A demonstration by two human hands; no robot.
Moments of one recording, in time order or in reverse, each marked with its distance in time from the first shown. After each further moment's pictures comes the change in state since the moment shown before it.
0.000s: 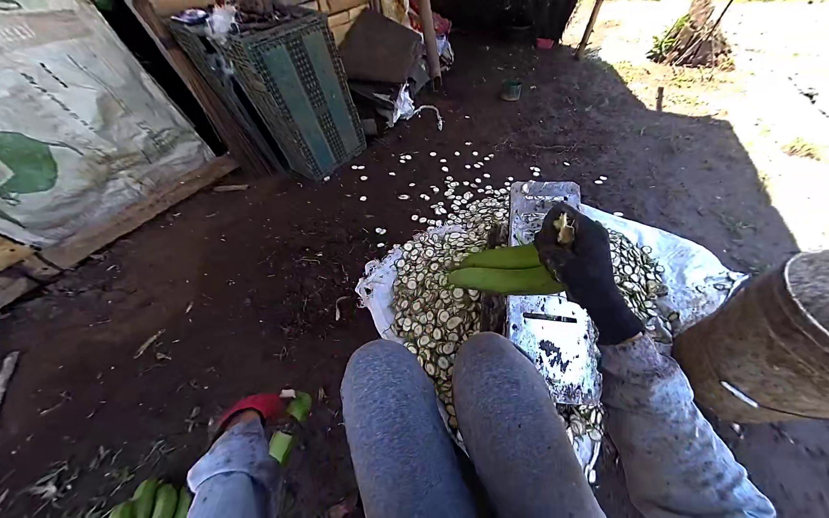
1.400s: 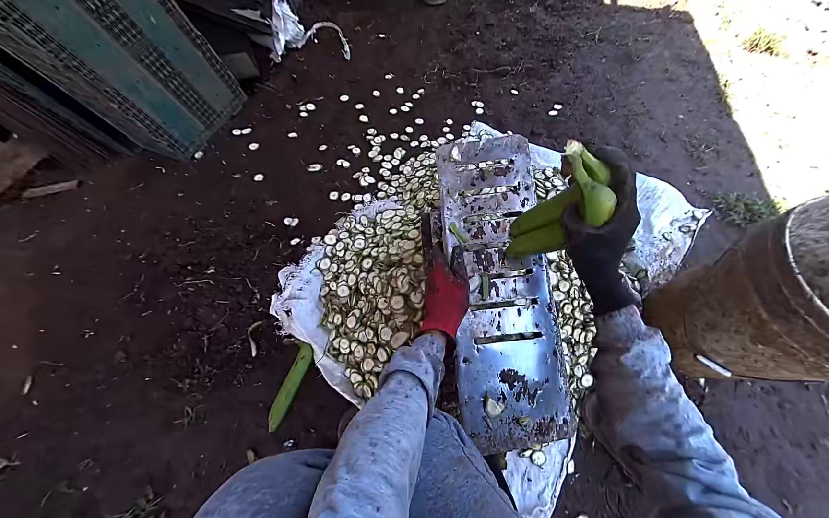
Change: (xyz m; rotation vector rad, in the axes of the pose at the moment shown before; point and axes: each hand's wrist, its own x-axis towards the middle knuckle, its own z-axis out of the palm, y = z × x) left_hand -0.071 0.458 -0.060 -0.794 0.369 0.766; right_hand 0.035 0.244 0.024 0.087 0.565 0.084
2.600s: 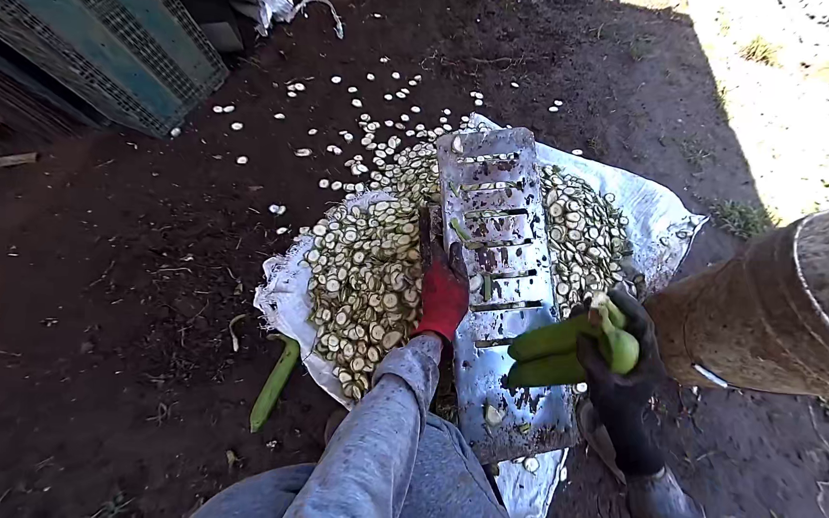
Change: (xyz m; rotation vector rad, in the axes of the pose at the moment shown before) left_hand 0.003 0.001 0.001 -0.033 -0.033 -0.007; right_hand -0.125 -0.044 -0.059 -0.001 -0.036 0.200
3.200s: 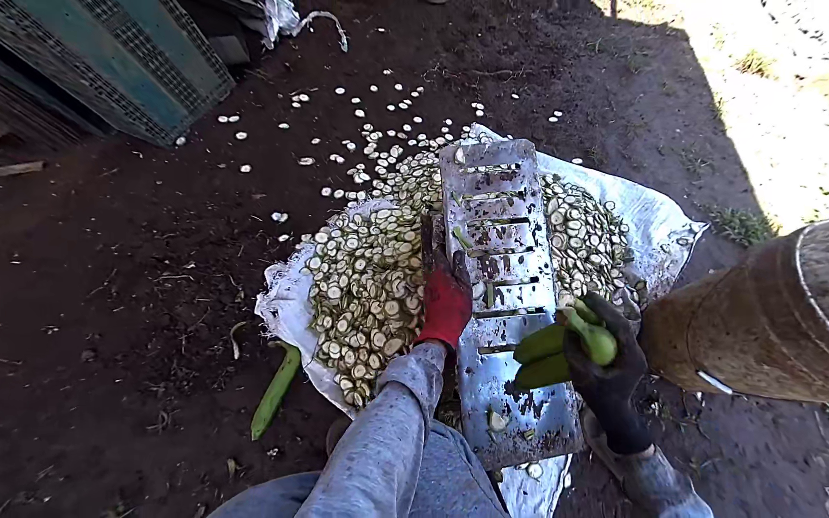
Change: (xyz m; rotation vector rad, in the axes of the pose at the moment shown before) left_hand 0.014 0.001 0.010 -0.006 0.066 0.015; right_hand 0.012 0.010 0.017 -0.048 -0.025 -0.140
